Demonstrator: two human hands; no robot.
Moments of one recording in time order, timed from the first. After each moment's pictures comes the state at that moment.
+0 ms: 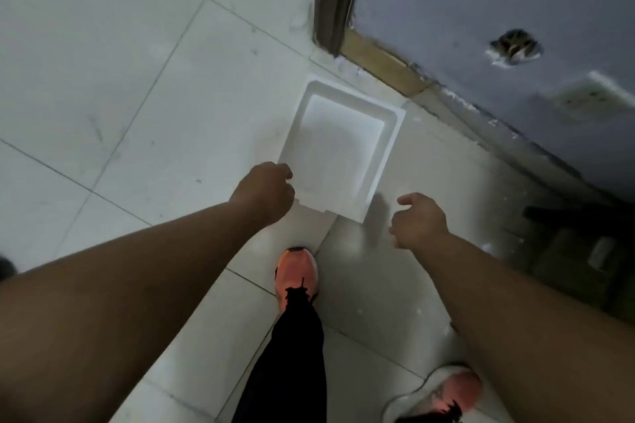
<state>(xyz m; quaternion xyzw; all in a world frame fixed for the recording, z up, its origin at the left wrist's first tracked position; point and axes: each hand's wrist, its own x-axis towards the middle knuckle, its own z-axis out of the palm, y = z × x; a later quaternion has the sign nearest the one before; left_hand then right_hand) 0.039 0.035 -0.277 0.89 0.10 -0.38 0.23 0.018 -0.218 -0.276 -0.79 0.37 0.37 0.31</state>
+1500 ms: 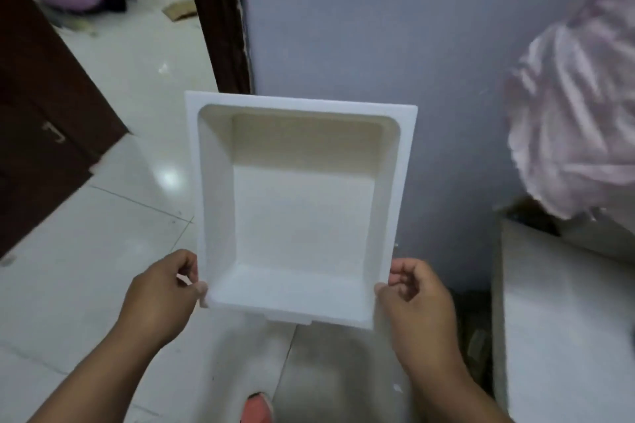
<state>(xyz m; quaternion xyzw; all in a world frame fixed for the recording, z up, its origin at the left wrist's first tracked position) 0.026 0.019 0.147 0.90 0.19 -0.12 0.36 -0.029 -0.270 0.168 -0.77 0.27 -0.05 0.58</state>
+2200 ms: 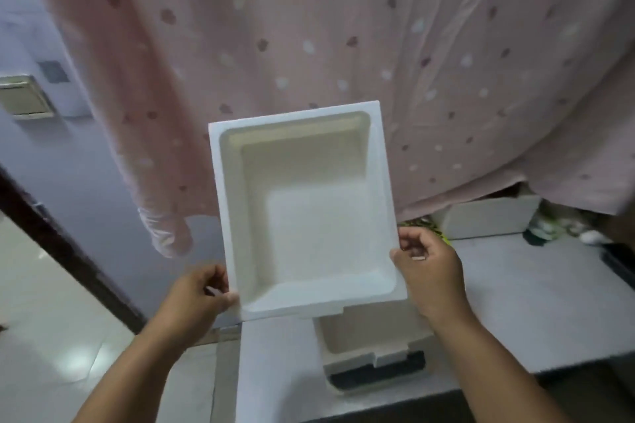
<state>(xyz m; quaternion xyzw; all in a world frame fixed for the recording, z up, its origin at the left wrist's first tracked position) -0.230 -0.347 0.477 0.90 -0.15 -0.16 0.37 -0.382 -0.633 0.457 -0.74 0.29 -0.33 0.51</state>
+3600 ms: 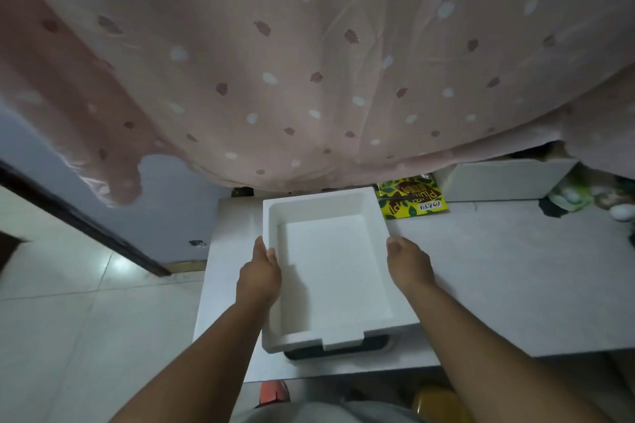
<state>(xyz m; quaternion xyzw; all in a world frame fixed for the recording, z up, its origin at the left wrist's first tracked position) -0.235 -0.541 0.298 0.94 0.02 -0.20 0.29 -0.342 -0.779 0.293 -0.79 0.46 0.02 0.40</state>
